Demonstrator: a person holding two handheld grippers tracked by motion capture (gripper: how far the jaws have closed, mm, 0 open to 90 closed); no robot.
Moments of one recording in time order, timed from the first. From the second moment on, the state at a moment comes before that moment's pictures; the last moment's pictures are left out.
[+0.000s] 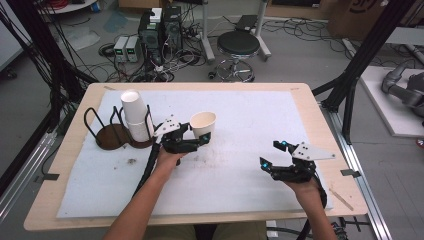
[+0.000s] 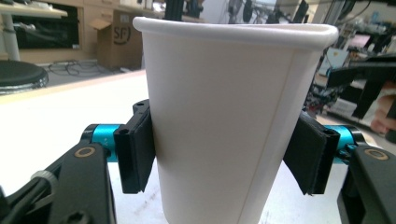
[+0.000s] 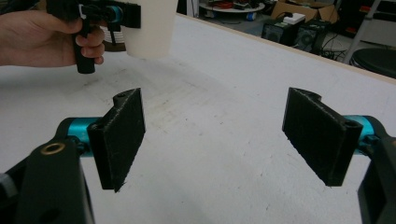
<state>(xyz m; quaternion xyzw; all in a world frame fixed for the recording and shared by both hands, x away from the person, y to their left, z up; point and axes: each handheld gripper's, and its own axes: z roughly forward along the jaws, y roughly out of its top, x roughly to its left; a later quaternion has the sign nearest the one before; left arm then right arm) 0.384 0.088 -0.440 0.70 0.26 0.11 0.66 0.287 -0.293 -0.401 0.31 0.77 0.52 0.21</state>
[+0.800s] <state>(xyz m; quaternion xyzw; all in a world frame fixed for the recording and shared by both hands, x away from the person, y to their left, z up) 0.378 0.059 -0.448 0.79 0.27 0.16 0.52 0.284 -0.296 -0.400 0.31 0.77 0.52 0.21</state>
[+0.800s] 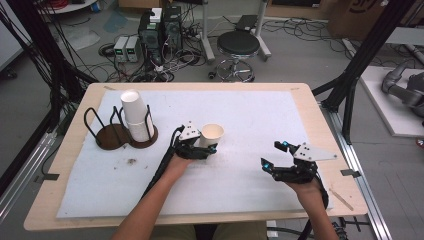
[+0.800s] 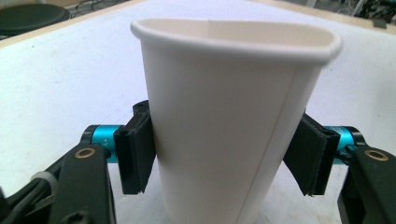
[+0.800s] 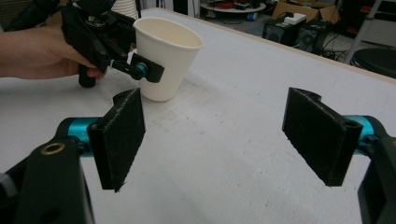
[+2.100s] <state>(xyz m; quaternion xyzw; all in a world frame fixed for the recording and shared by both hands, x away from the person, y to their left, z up) 0.334 0.118 -0.437 0.74 0.29 0.14 0.59 0.285 -0.298 -0.405 0.31 0.77 0.51 0.21</state>
